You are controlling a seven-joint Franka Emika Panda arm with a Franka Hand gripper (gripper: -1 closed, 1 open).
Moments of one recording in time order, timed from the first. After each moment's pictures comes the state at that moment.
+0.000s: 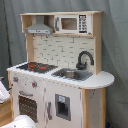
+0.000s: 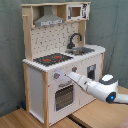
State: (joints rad) arm -0.58 -1.48 1.54 -2.26 -0.32 2.81 0.20
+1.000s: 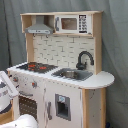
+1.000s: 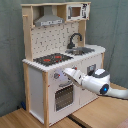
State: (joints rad) arm -0.74 -1.49 1.52 -2.26 -0.32 3.06 0.26
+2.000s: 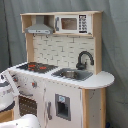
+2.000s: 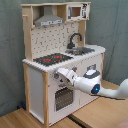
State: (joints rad) arm -0.90 -1.49 1.57 -2.12 -0.32 3.10 0.43
